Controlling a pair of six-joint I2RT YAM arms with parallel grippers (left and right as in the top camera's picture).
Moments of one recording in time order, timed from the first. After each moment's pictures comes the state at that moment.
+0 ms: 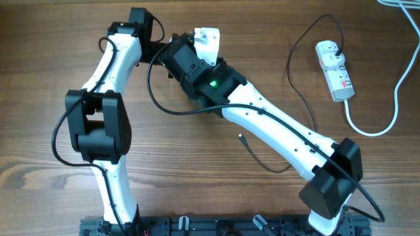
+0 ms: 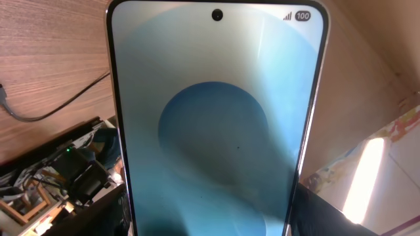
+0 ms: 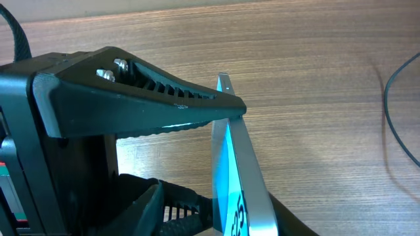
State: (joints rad) left arm -0.10 2.19 1.81 -1.07 1.37 -0.86; right arm 0.84 1.93 1.82 -0.84 0.57 0.72
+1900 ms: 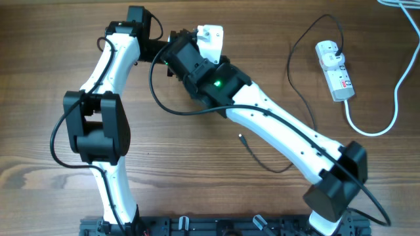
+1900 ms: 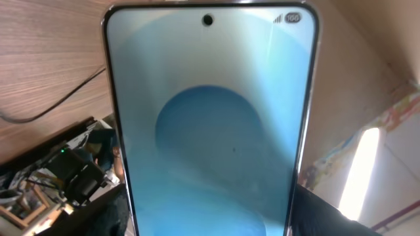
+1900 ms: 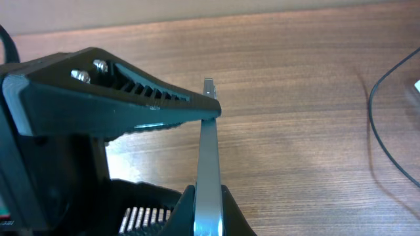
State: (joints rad) left arm -0.10 2.18 1.81 -1.05 1.40 -0.86; right arm 0.84 1.89 1.82 -0.85 0.60 0.71
